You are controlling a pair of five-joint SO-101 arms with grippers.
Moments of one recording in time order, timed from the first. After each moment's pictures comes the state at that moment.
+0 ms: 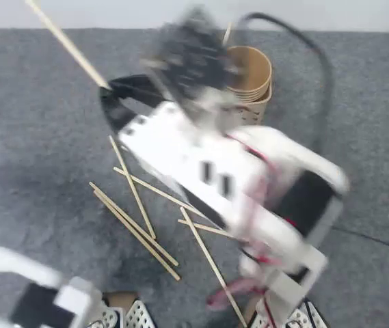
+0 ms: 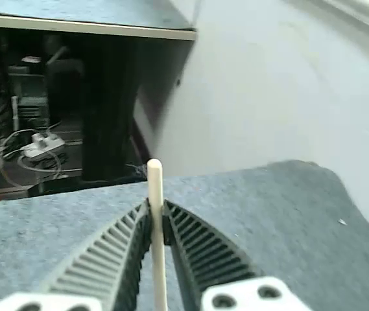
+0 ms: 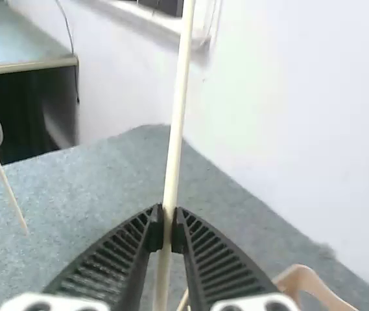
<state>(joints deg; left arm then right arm) -71.3 -18.9 8.4 44.8 17.3 -53.0 6.9 -87.4 100.7 4.2</state>
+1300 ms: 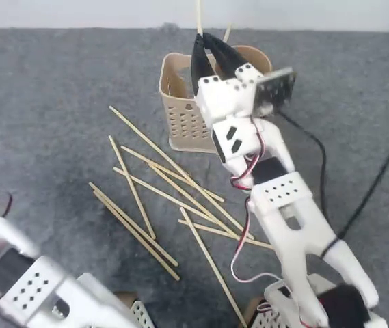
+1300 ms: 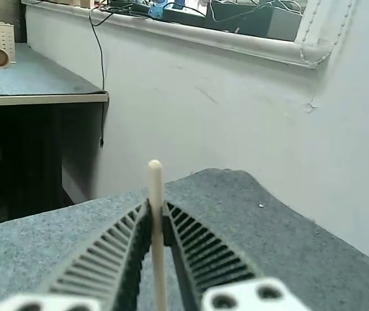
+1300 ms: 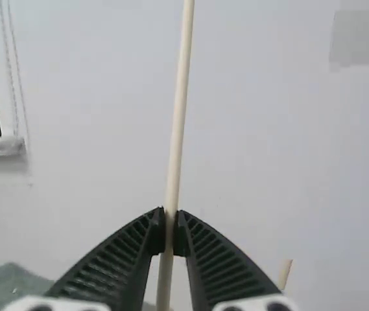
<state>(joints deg) -58.7 -66.2 67.7 16.2 13.4 -26.9 -20.3 41.4 -29.8 -7.2</state>
